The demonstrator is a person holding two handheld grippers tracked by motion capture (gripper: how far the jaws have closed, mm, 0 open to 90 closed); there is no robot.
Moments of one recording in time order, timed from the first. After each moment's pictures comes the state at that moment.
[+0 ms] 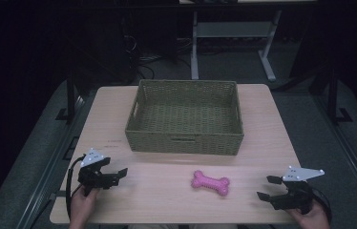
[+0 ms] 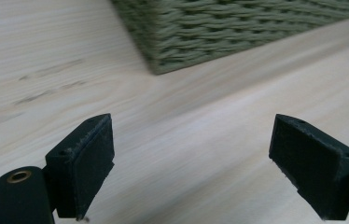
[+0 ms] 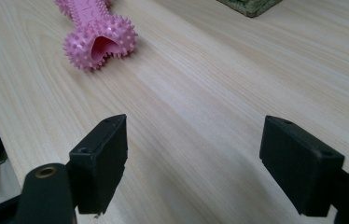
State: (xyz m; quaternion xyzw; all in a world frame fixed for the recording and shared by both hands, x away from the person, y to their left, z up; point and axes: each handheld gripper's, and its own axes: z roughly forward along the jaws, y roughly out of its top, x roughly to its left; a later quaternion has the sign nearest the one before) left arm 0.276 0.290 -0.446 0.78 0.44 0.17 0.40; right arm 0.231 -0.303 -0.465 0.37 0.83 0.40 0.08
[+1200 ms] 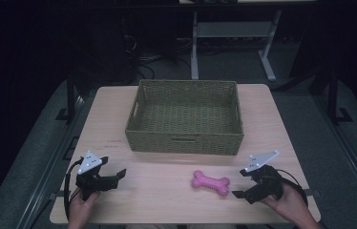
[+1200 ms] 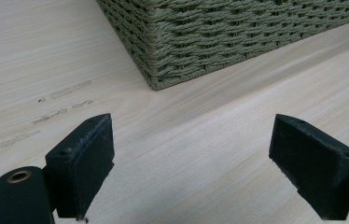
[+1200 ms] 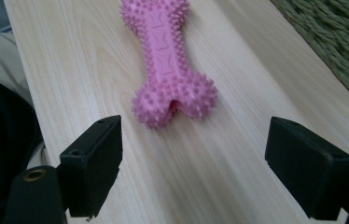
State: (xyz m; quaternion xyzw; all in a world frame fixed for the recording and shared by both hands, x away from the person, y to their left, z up) left arm 0.262 0.292 -0.441 0.77 0.42 0.22 0.42; right arm 0.264 -0.214 -0.427 0.26 0.91 0.32 0.03
